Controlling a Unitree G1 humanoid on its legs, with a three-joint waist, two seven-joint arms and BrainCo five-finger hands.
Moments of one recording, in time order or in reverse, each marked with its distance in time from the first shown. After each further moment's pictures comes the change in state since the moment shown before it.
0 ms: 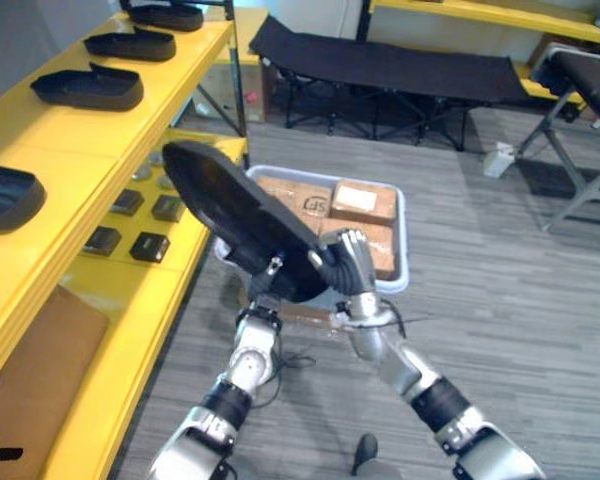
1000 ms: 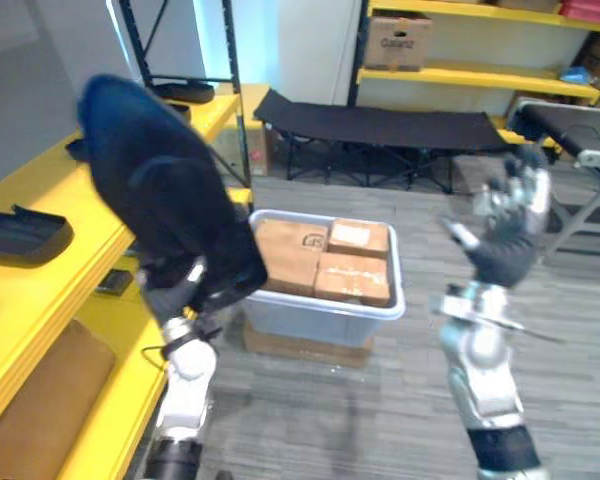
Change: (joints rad) left arm 0.376 0.071 0.457 -0.541 1.576 0.018 0.729; right arm 0.424 -0.048 -0.609 -0.508 0.927 -0.123 0.417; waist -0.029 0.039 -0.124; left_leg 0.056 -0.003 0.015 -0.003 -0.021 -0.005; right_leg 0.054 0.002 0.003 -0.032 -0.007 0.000
